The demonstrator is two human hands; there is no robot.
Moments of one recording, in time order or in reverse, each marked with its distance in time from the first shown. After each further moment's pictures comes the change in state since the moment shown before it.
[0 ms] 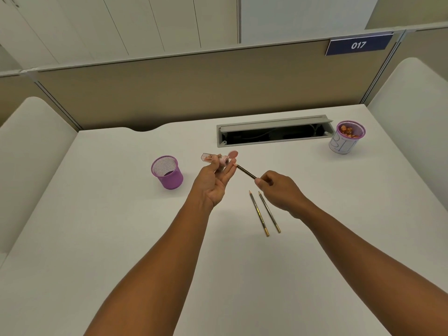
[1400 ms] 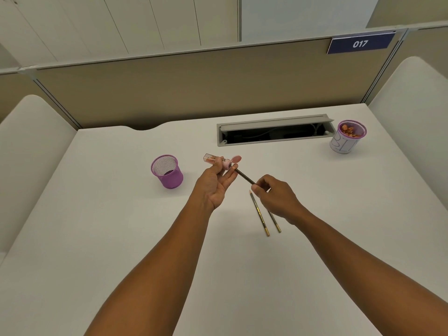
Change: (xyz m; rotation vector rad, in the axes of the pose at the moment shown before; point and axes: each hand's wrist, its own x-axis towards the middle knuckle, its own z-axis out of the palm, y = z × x) left_hand 0.005 -0.005 -0.007 0.170 0.016 0.004; right_hand -0.001 0.010 0.017 0.043 0.031 -0.046
